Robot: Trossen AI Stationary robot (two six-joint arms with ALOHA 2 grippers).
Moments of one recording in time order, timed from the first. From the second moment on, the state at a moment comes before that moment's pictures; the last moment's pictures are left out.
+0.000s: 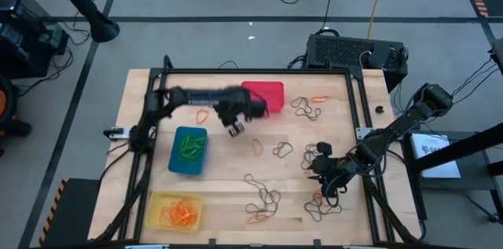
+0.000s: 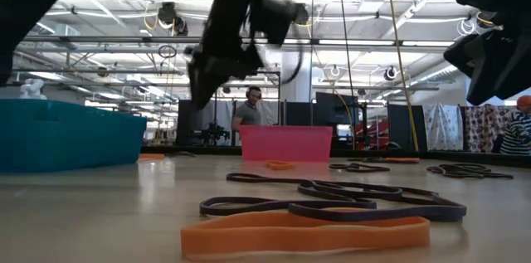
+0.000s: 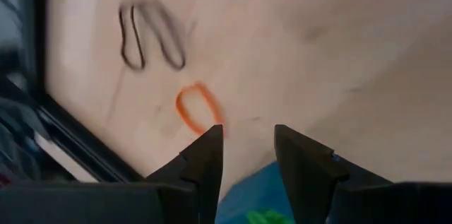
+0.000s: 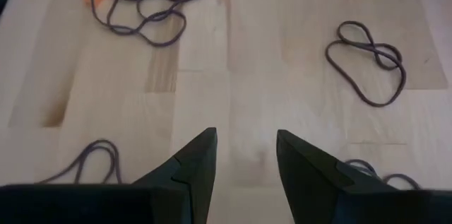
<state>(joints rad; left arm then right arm) 0.18 2.10 1.79 -1.56 -0.28 -0.49 0.64 1.15 0.56 -0.36 0.35 0.57</state>
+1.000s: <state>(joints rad) 0.41 2.03 1.46 -1.26 -0.14 -0.25 0.64 1.15 0.51 -0.40 0.36 0.51</state>
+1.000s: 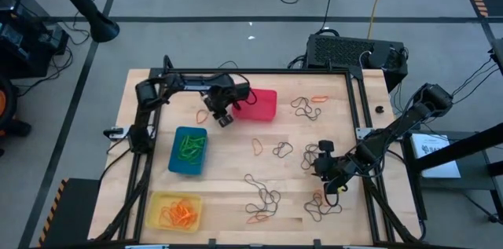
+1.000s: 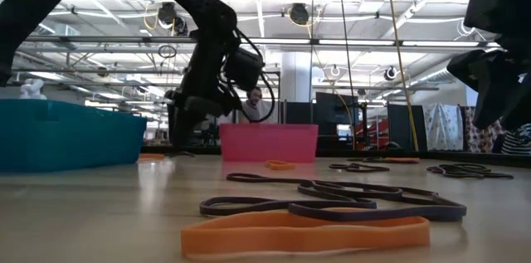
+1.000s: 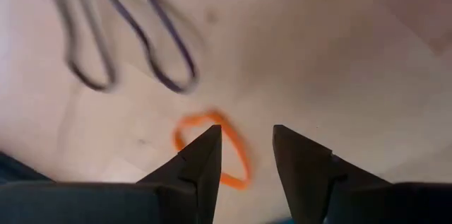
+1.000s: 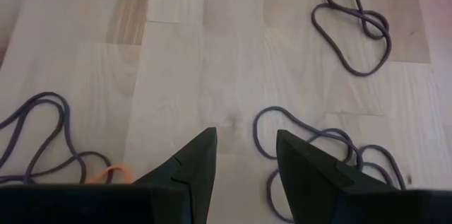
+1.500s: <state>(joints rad) 0.51 1.80 1.41 -1.32 -0.25 -0.52 0.64 1.15 0.51 -0.39 0.36 0.51</state>
